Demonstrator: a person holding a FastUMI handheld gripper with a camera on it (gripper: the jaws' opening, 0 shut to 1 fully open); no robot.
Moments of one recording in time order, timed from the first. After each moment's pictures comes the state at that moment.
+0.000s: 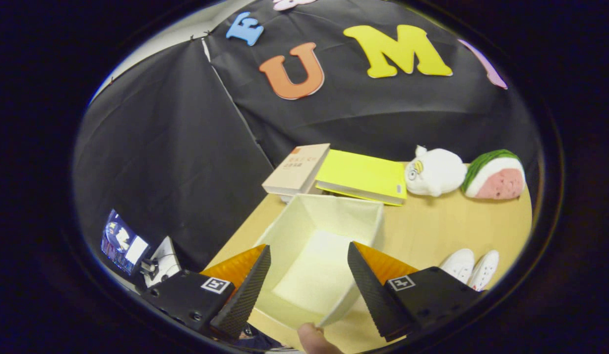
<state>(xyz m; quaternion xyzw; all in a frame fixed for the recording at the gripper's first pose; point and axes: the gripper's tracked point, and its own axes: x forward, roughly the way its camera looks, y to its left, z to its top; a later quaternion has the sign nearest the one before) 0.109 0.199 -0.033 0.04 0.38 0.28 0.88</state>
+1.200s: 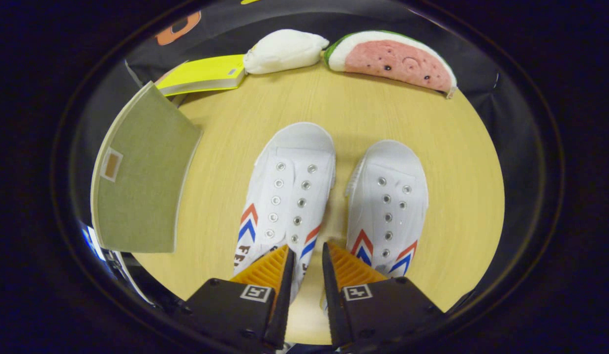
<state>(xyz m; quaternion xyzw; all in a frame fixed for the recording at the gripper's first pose) 0.100 -0.035 -0.210 -0.02 0.62 0.07 0.78</state>
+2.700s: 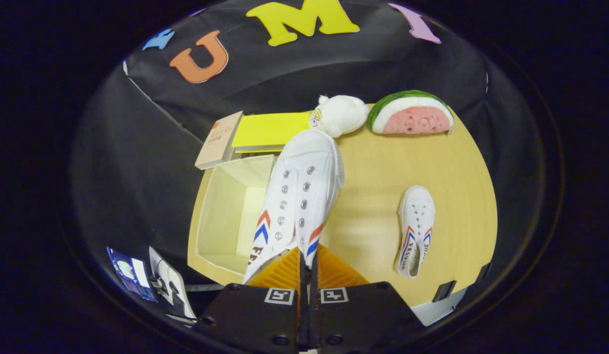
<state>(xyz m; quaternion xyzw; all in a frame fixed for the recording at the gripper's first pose) 0.060 0.118 0.005 0.07 0.54 0.12 0.83</state>
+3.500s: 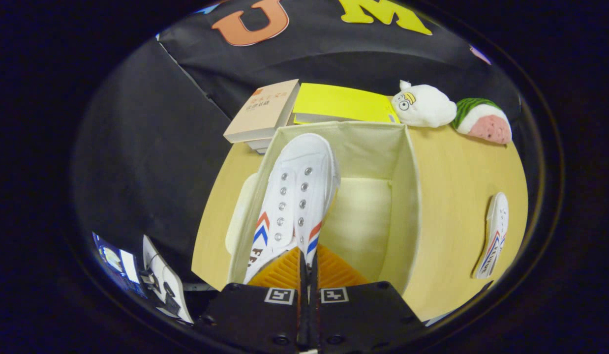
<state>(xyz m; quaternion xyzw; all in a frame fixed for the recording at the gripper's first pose) 0.082 0.305 -0.110 0.03 0.55 0.15 0.82</state>
